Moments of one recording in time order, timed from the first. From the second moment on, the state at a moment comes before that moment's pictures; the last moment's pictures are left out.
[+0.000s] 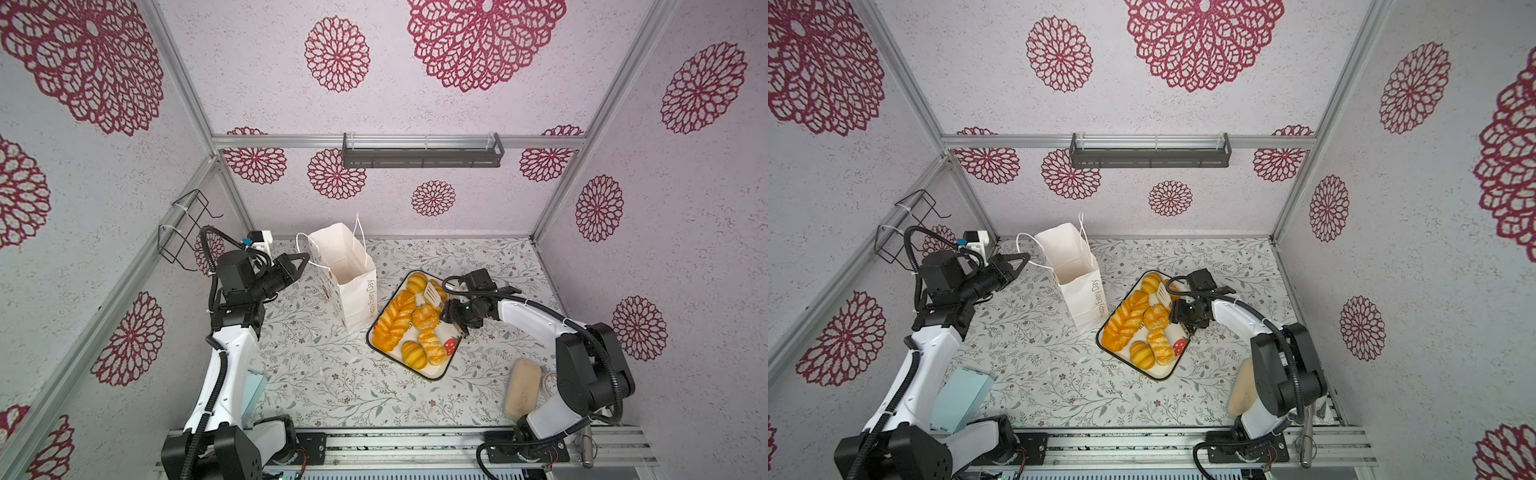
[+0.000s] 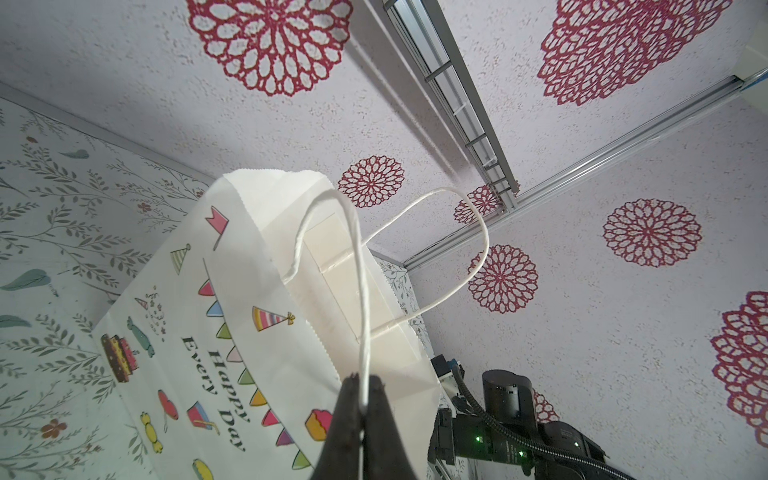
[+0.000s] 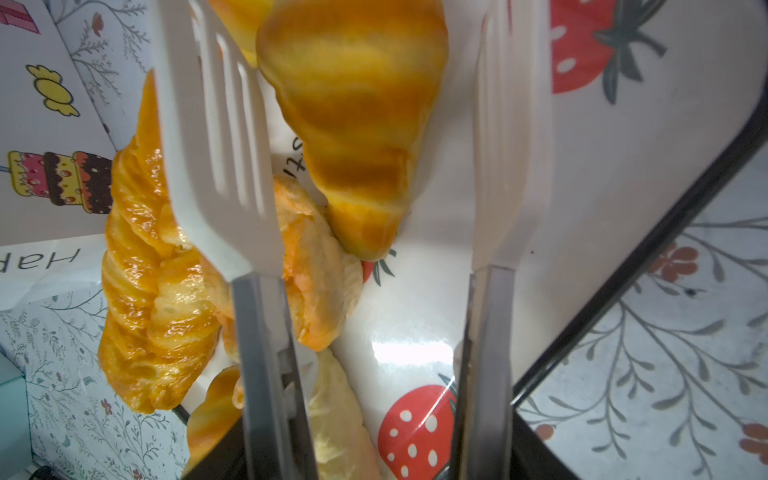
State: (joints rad) left arm 0.17 1.16 1.00 -0.10 0.73 -0.68; right arm 0.36 1.61 1.04 -0.56 -0.23 0.45
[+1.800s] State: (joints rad) left arm 0.17 1.16 1.00 -0.10 0.73 -0.68; right arm 0.32 1.47 1.10 -0.61 -0.26 0.44
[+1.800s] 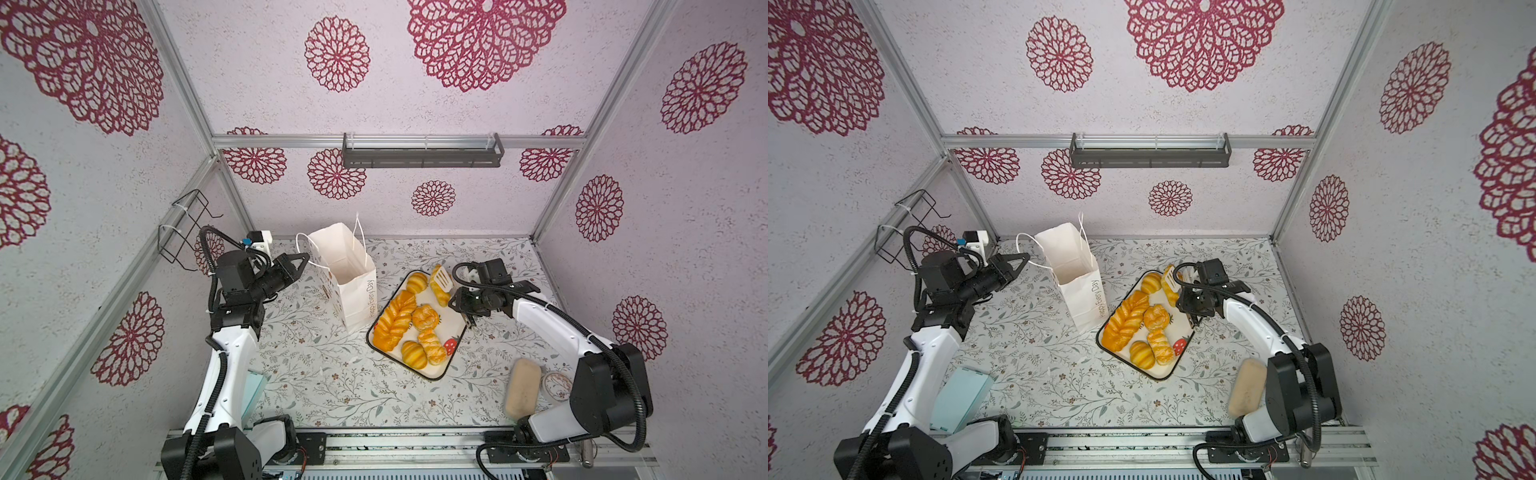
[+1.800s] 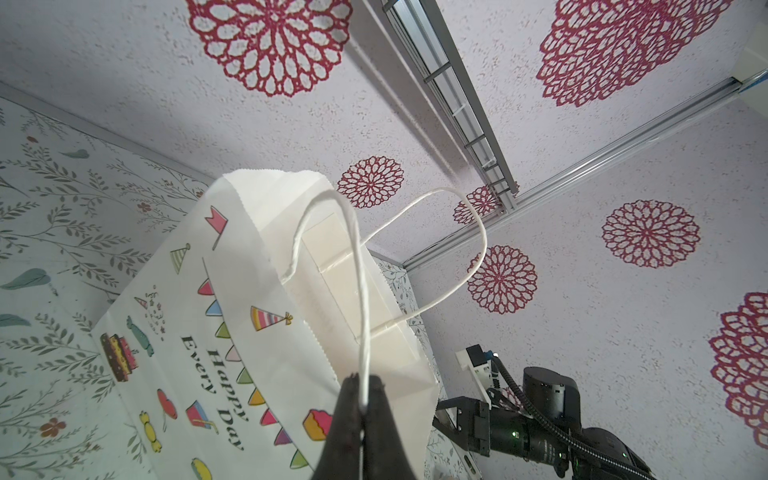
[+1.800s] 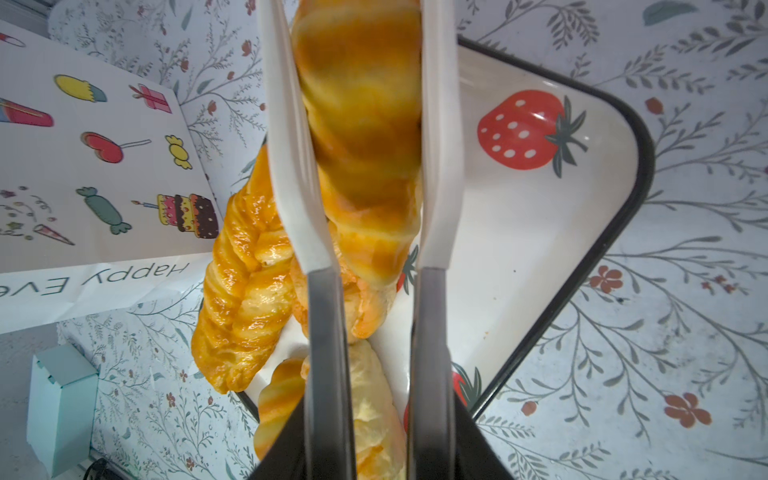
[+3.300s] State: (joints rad) left arm 0.12 1.18 1.17 -0.29 0.58 -0.58; right arm 0.67 1.35 1.45 -0.59 -0.31 0.38
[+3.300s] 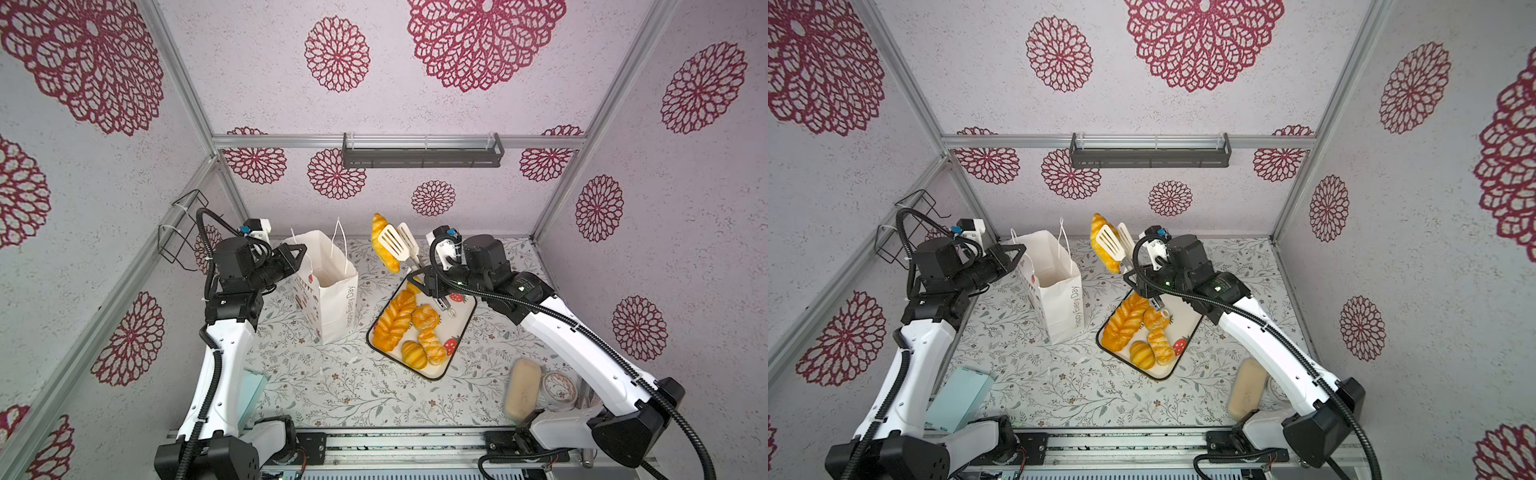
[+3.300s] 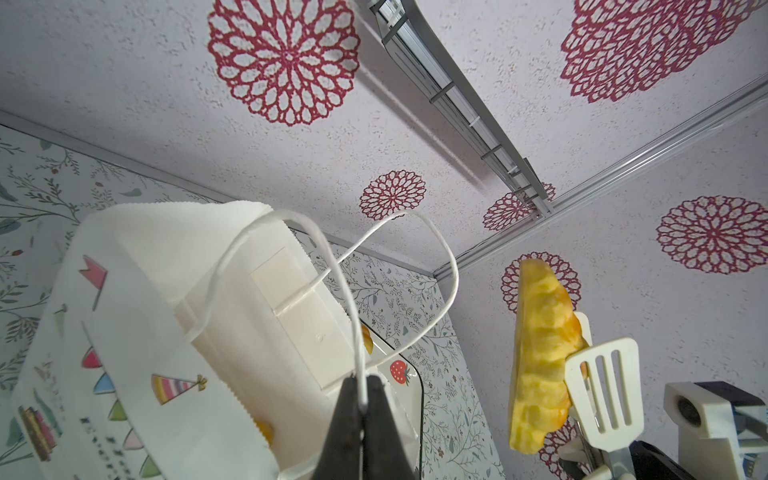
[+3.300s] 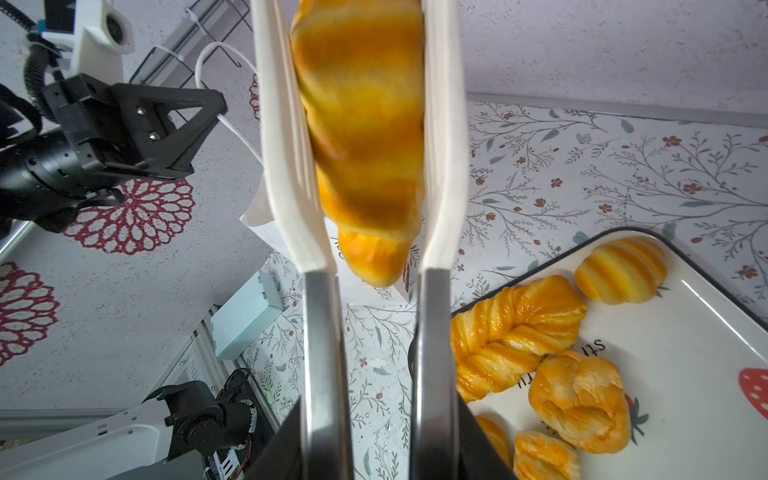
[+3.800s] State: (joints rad) left arm 0.10 1.21 1.17 -0.26 0.53 -0.61; right arm 0.72 1.39 1.53 -0.59 -0.33 0.37
